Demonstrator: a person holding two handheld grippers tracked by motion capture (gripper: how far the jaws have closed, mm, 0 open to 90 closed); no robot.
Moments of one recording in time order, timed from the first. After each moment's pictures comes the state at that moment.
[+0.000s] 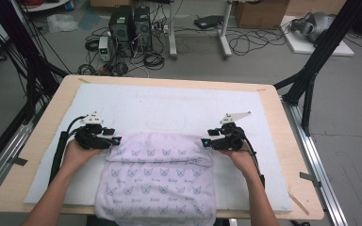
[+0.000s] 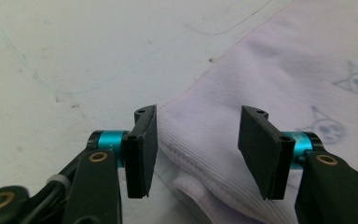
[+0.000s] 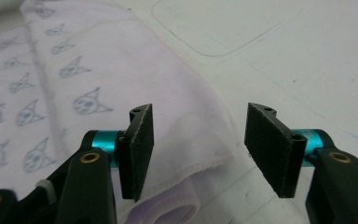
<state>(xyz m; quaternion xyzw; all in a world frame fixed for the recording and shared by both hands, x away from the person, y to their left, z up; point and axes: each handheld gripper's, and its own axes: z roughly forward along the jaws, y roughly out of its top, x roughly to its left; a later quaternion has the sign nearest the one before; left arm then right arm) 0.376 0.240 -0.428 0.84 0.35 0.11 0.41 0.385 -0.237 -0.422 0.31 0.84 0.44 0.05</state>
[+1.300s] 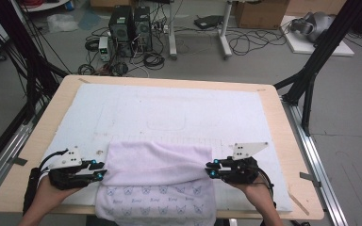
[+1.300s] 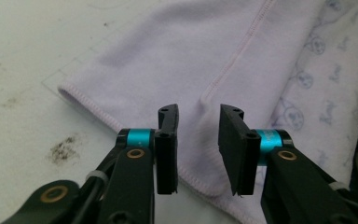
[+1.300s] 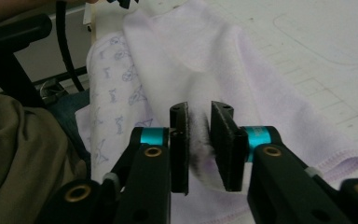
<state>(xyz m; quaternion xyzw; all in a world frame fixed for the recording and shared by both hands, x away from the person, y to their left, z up) 0.250 0.265 -0.412 0.85 0.27 0.12 0.44 0.273 -0.248 -0.398 0.19 0.84 0.50 0.01</state>
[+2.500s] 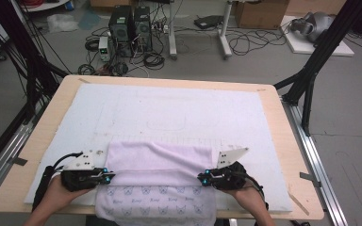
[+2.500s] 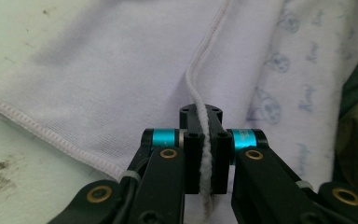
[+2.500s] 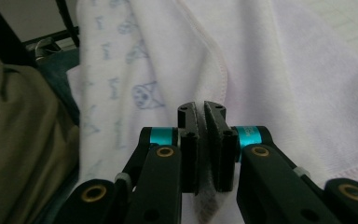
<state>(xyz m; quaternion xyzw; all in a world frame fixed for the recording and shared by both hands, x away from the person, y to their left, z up) 0.245 0.245 -0.417 0.88 0.21 0.08 0.43 0.266 -0.221 -0.420 0.17 0.88 0.44 0.00</state>
